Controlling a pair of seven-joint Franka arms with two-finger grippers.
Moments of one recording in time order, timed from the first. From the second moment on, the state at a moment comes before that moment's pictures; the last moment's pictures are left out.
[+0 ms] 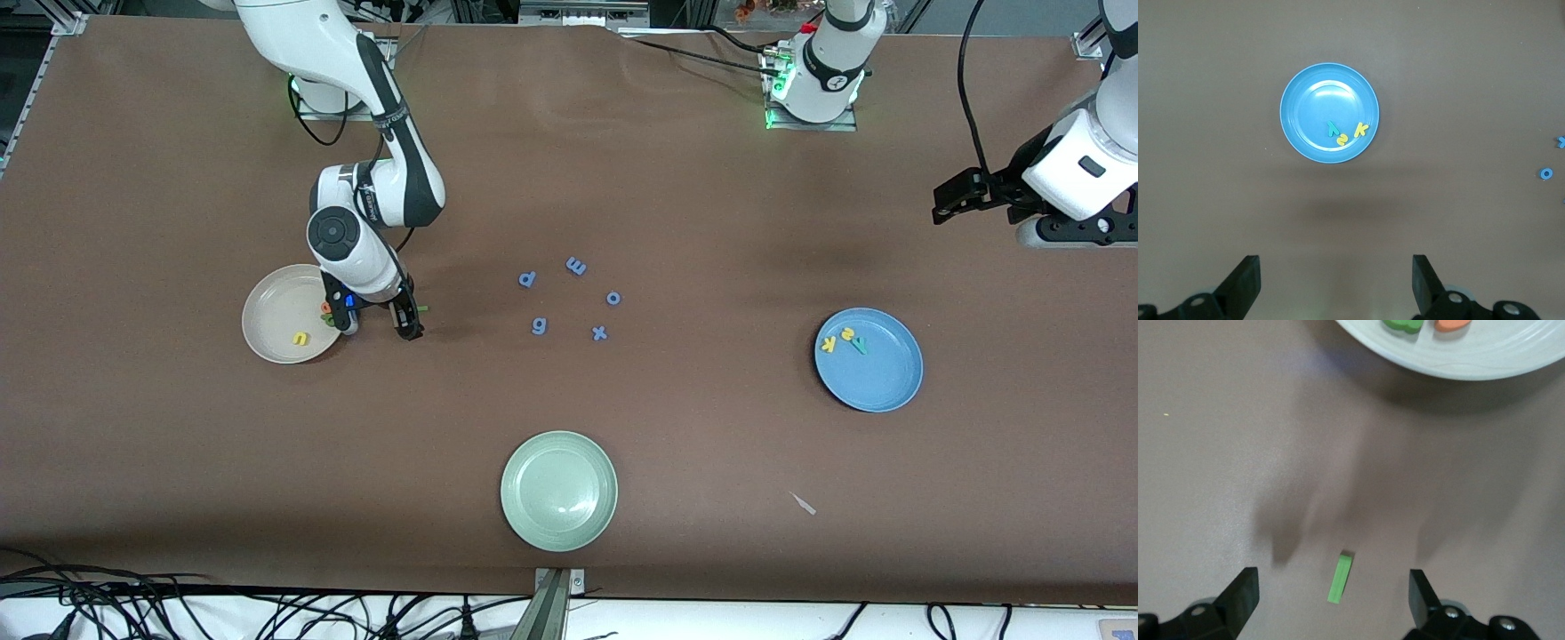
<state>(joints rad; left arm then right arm) -0.01 -0.02 -0.03 -1.69 0.00 1.56 -0.07 0.86 0.52 -0.44 -2.10 0.40 2.52 1.34</state>
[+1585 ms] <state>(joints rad) 0.00 -0.02 -0.03 -1.68 0.00 1.55 -0.07 0.87 0.47 -0.52 -2.09 0.40 2.40 1.04</state>
